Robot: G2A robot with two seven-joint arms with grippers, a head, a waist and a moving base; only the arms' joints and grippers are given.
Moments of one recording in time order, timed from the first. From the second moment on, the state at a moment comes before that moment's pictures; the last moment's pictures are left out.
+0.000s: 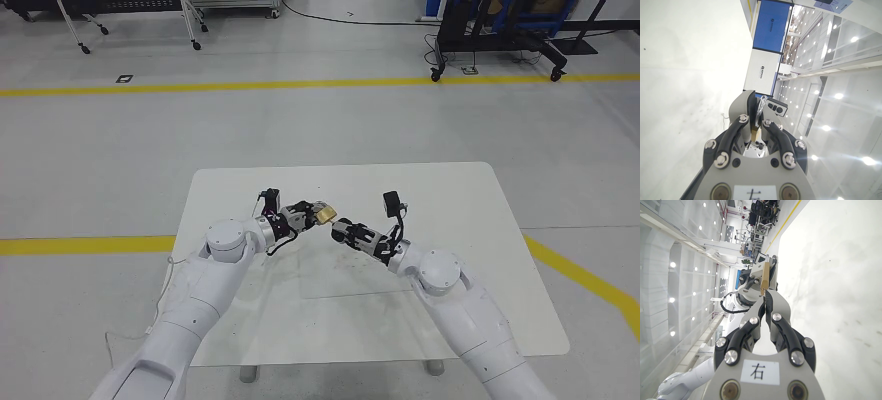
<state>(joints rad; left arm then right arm) 0.92 -1.38 -1.05 -0.95 -0.44 0.06 -0.76 -1.27 -1.27 1.15 -1.40 0.11 -0.09 0.59</state>
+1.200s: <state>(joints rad) 0.93 -1.39 -1.05 -0.96 -0.47 0.12 -0.73 -1.29 -1.28 1.12 -1.44 -0.03 -0.08 0.42</state>
